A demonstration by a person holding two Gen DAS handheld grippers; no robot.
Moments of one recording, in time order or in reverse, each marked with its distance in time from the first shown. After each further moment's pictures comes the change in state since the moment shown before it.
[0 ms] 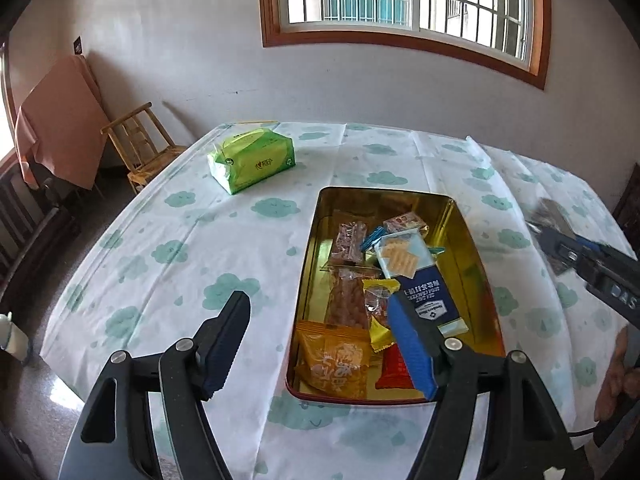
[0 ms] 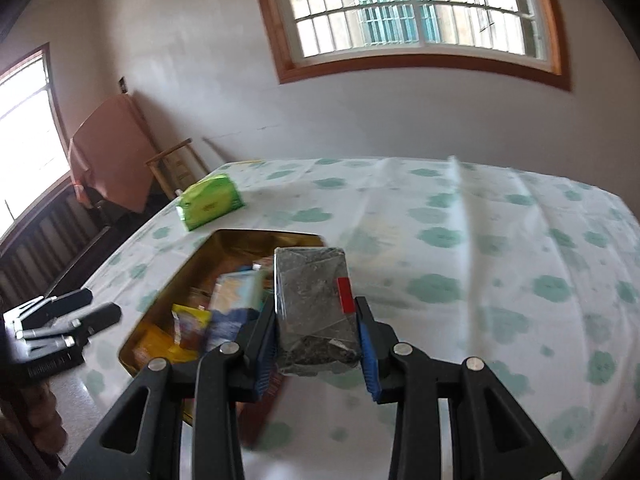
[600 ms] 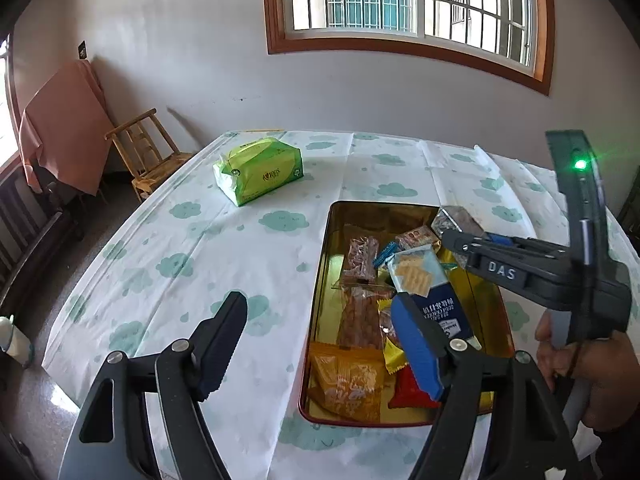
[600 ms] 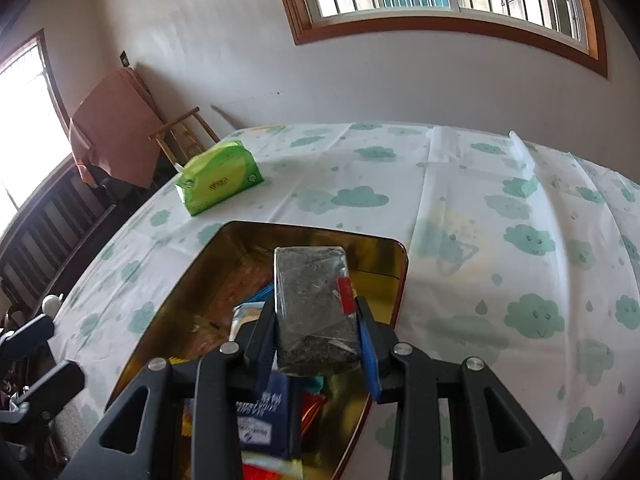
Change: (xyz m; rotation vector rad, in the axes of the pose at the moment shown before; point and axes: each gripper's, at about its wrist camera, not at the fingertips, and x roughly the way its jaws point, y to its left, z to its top) left arm 0.010 0.007 0.010 -0.005 -0.030 0.011; right arm 0.115 0.042 0.024 0.005 0.128 0.033
